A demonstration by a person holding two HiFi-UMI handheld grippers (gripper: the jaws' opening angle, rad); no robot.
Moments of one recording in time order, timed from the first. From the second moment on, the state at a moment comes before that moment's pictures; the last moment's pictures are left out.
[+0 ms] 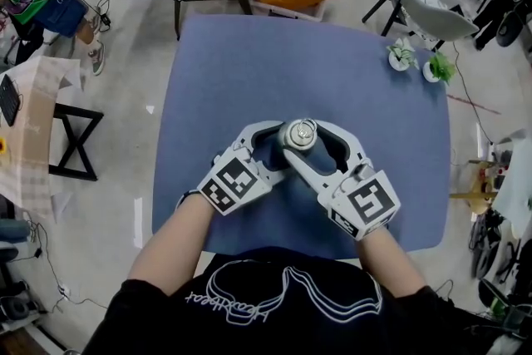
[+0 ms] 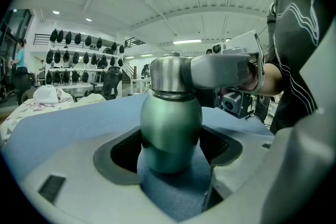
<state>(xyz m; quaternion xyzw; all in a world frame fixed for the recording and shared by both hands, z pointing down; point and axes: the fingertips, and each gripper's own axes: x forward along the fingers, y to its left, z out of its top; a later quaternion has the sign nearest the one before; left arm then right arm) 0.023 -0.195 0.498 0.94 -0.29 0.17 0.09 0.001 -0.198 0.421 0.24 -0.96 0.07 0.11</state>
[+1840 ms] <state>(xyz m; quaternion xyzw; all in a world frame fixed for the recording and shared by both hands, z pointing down) 0.021 -0.196 0.496 0.94 -0.29 0.17 0.09 -0.001 -0.190 0.404 0.12 -0.98 0.08 0.12</state>
